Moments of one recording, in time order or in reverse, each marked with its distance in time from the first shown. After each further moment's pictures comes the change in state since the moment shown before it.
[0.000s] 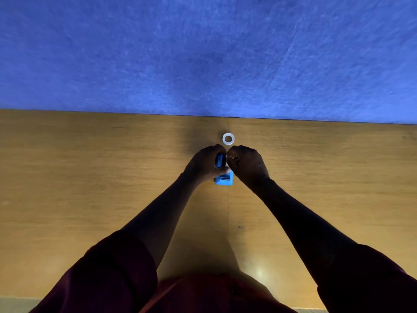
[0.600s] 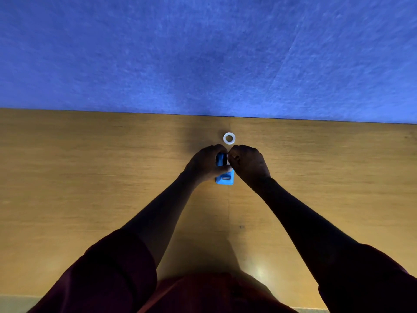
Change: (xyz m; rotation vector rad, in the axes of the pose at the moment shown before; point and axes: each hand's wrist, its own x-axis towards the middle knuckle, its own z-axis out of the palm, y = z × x) left_hand -0.001 -0.002 -0.001 0.012 0.006 0.022; right_hand 0.004 0.002 0.002 -0.046 0.001 0.007
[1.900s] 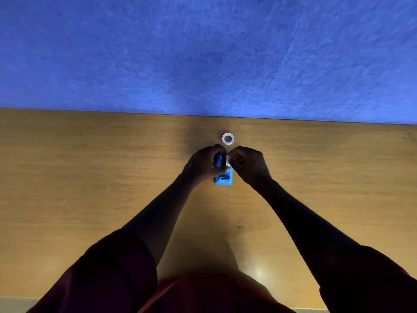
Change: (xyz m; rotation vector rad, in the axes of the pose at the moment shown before) left_hand -0.004 -0.001 0.000 -0.045 0.037 0.013; right_hand -0.004 0.018 0.009 0.280 0.073 0.002
